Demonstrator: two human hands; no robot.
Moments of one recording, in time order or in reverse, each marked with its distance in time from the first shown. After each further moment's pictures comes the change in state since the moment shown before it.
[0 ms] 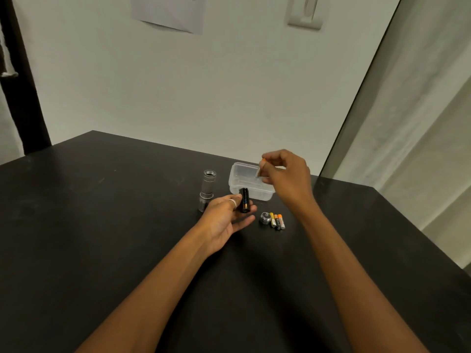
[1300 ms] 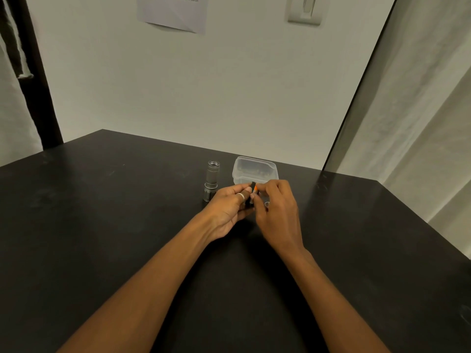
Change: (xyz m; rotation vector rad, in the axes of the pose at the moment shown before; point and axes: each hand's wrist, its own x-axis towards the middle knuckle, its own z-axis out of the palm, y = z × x) left_hand 0.003 -0.010 -0.004 0.155 -0.162 0.124; right_hand -0.088 0.041 0.023 -0.402 0.087 -0.371
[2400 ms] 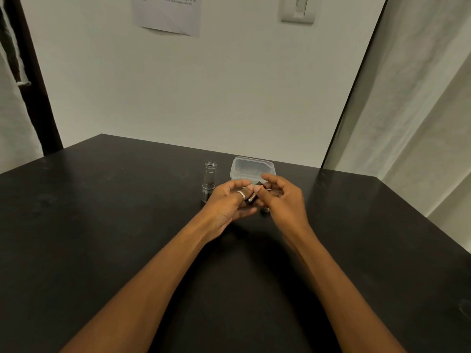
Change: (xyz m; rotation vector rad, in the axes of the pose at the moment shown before) left_hand -0.009 0.008 0.005 0.045 0.039 0.063; right_hand 0.019 0.004 -0.015 0.616 -0.090 0.552
